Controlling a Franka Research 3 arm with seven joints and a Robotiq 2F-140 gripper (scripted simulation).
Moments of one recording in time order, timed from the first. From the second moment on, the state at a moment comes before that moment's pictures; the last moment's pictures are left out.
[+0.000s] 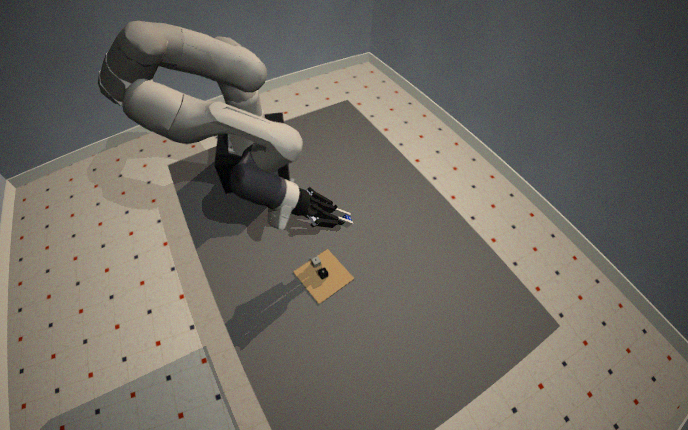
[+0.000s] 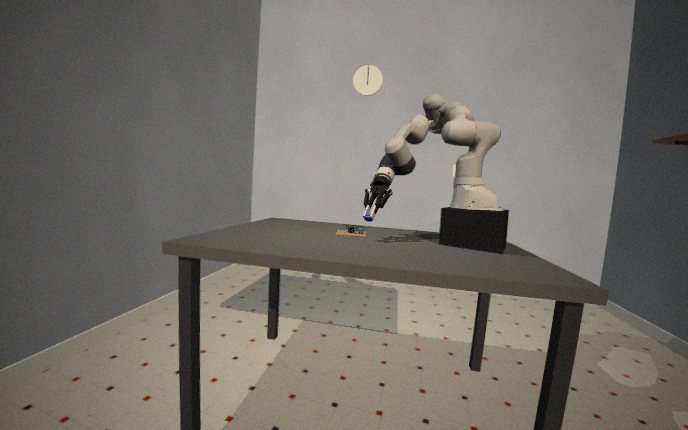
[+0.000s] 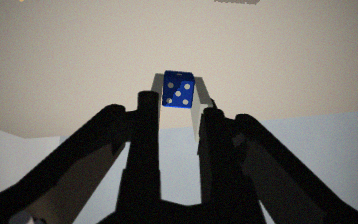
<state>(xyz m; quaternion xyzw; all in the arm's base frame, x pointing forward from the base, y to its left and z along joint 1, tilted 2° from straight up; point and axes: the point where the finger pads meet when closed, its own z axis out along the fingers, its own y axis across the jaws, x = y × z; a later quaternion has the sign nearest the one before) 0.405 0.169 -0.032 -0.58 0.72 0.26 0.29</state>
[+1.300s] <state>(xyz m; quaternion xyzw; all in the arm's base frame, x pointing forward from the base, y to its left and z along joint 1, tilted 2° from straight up) 0.400 0.165 -0.080 -0.57 0.64 0.34 0.39</state>
